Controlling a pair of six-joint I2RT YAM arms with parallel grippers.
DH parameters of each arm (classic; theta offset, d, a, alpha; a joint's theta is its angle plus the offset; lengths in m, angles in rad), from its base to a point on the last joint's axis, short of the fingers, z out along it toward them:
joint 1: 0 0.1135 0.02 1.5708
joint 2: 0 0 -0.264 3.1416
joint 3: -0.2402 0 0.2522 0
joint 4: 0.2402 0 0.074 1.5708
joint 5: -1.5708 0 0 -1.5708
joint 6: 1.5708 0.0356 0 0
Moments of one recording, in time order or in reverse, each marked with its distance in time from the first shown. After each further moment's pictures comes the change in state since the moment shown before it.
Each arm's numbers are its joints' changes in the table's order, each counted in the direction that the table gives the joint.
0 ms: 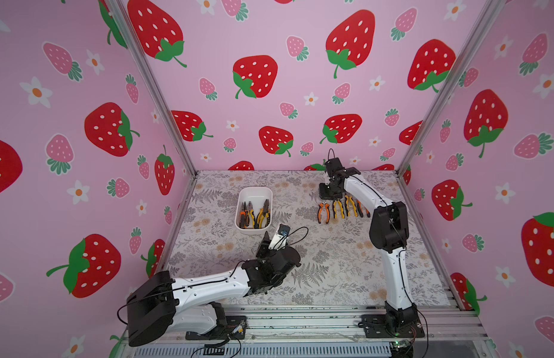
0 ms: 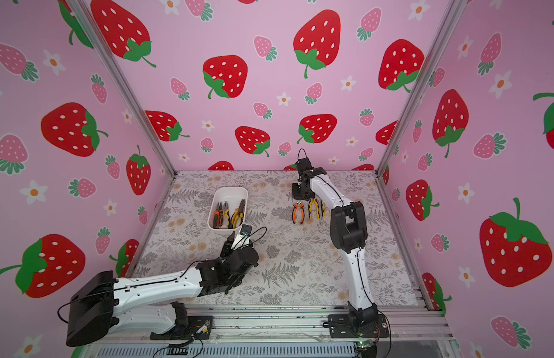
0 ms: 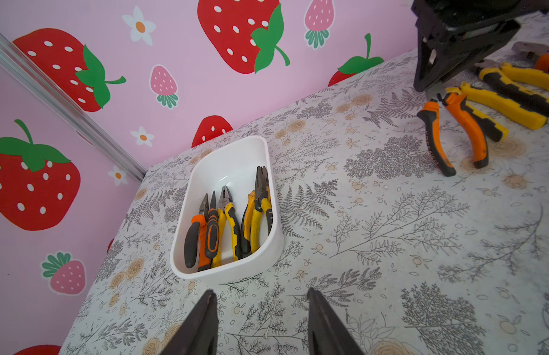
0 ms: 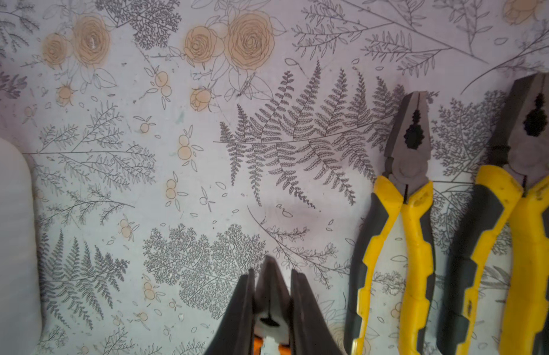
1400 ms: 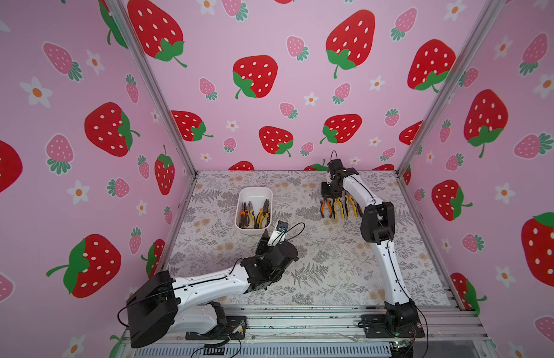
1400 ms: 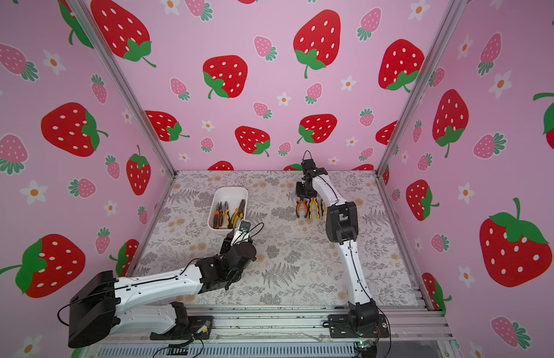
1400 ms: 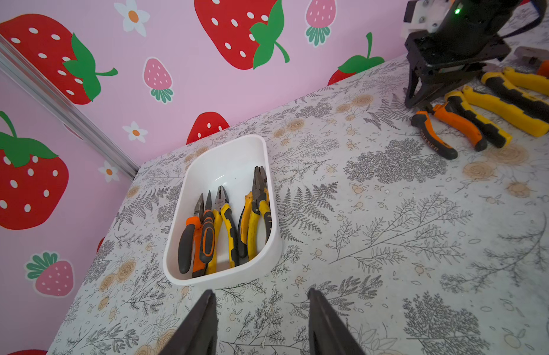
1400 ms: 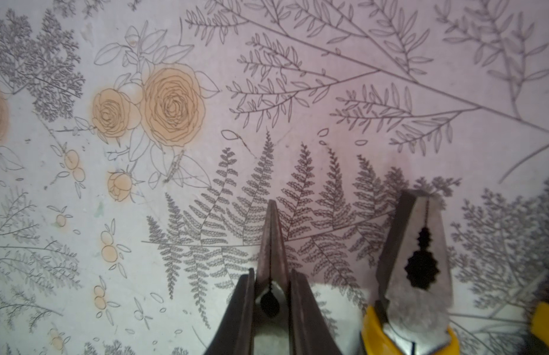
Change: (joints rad) left arm 0.056 -0.009 0.000 -0.042 -0.063 0.022; right arm -0.070 -0.288 -0.318 0.058 0.046 0.010
